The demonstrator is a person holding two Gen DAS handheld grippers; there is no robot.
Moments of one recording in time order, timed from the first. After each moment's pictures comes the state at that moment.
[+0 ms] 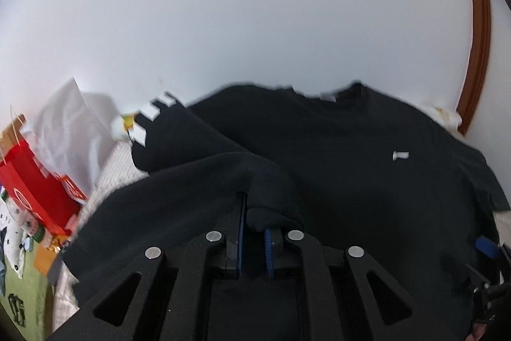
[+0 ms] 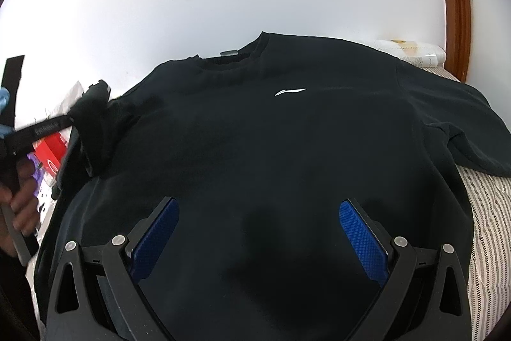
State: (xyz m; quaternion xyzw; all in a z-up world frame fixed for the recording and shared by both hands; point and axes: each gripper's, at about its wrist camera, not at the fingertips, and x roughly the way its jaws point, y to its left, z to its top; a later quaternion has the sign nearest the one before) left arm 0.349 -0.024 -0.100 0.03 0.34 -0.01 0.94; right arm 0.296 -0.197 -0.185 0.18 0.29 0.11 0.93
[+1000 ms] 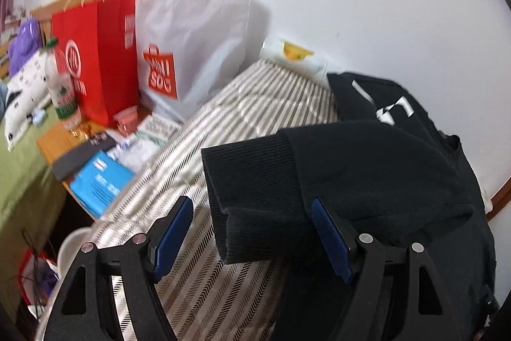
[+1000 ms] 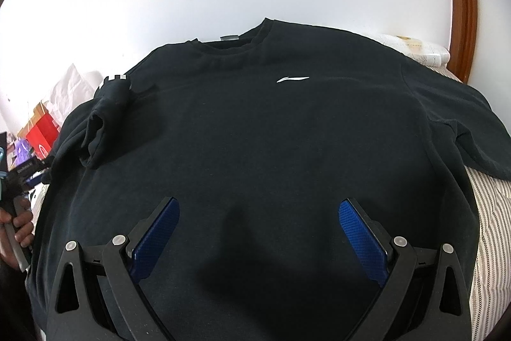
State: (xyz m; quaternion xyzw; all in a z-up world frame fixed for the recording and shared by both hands) left arm 0.304 0.170 -0.172 -0.19 0.37 0.11 0.90; right arm 0.306 -0.190 -0.194 0.16 0.31 0.10 0.93
